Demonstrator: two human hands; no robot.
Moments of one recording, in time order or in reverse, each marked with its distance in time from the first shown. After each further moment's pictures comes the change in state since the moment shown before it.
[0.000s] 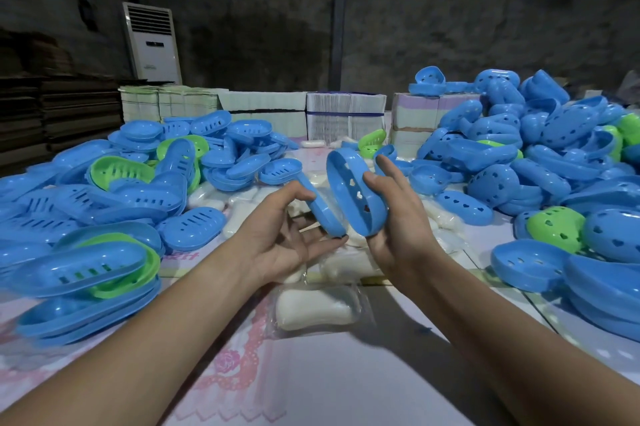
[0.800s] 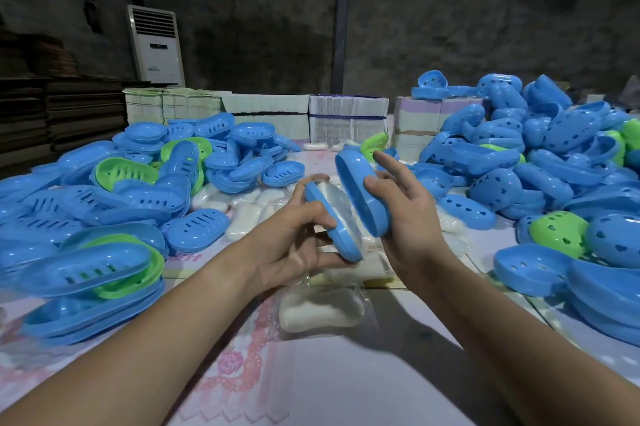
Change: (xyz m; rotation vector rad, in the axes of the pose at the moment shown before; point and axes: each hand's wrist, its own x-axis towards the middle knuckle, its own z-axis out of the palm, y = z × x) left_hand -0.006 -0.007 0.003 0.151 -0.239 0.064; right_hand -0.005 -0.008 0.000 -0.339 0.031 -0.126
